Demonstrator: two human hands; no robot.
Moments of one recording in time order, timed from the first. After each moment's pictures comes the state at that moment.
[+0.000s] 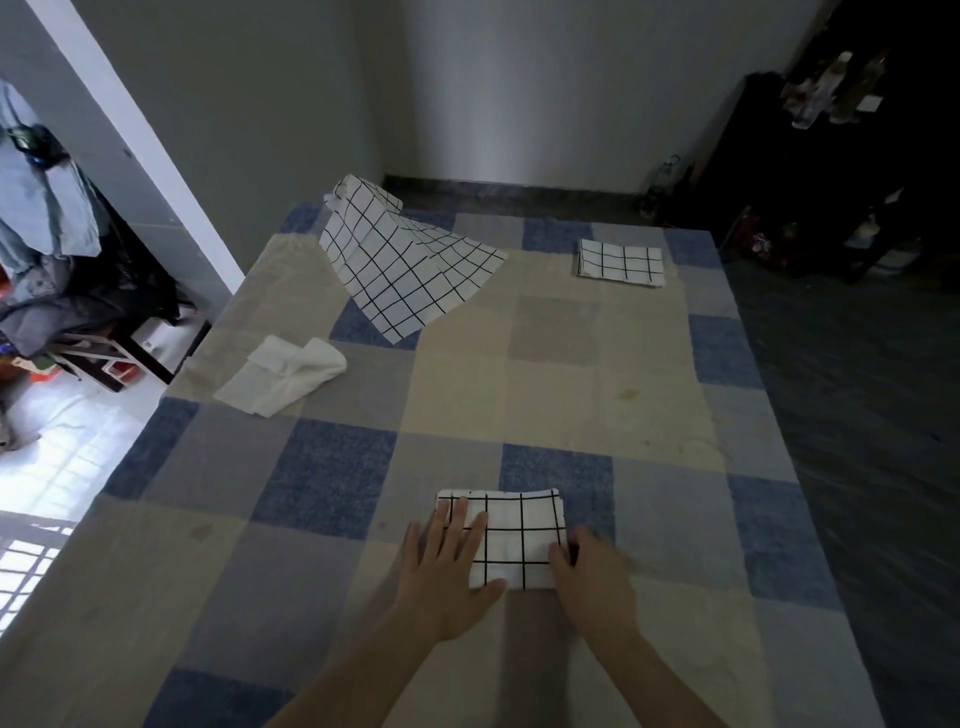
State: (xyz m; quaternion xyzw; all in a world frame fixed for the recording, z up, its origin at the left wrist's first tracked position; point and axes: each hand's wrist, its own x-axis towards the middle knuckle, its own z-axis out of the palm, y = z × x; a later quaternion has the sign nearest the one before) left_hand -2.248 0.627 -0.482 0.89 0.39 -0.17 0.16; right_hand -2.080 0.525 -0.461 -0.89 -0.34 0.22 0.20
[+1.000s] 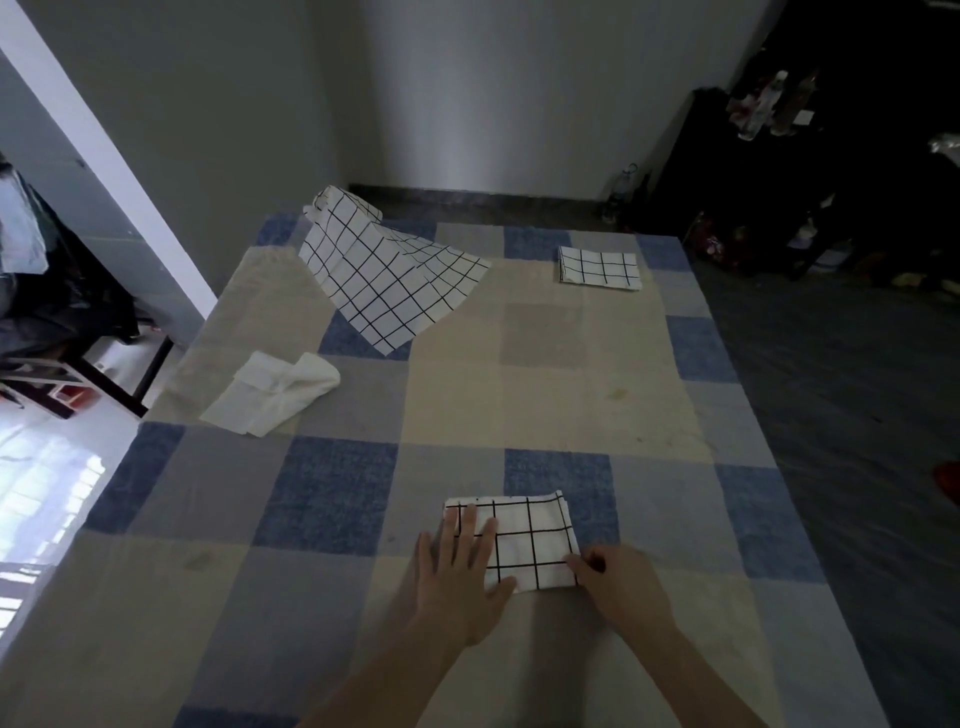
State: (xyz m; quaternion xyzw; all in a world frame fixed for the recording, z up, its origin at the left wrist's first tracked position) left_hand -2.246 0.630 -0.470 0.89 0.36 -0.21 0.16; right_hand -2.074 0.511 -0.443 -0.90 -0.31 0.25 0.16
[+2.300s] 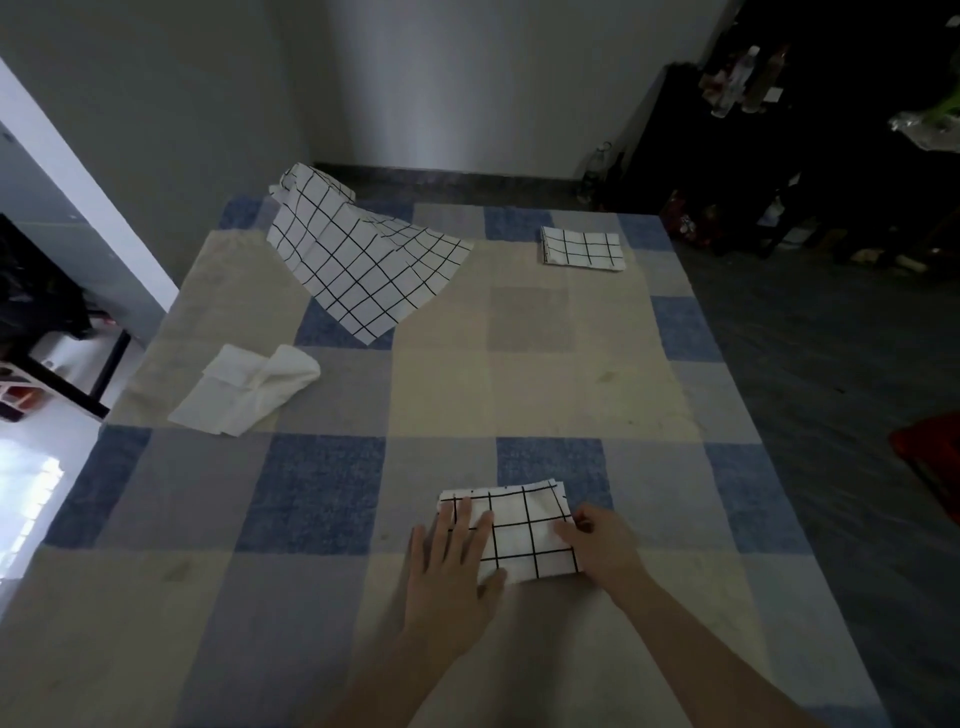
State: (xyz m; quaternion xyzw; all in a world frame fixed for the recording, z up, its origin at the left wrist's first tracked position) left_hand -2.266 0.630 -0.497 0.92 0.35 -0.06 0.17; right_hand -2.072 0.542 -0.451 -0.89 -0.23 0.32 0.24
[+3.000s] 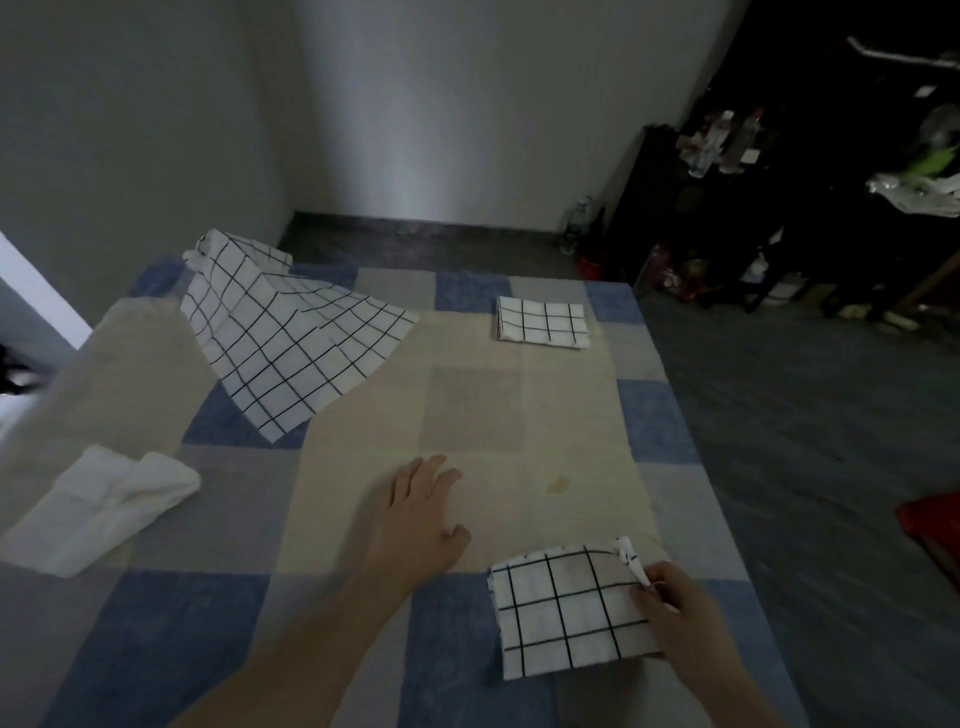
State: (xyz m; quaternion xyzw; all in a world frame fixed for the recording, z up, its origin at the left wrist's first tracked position) left_hand -2.070 0.777 -0.464 0.91 0.35 0.02 0.21; right_hand -1.893 0.527 -0.427 -0.88 -0.20 0.26 0.36
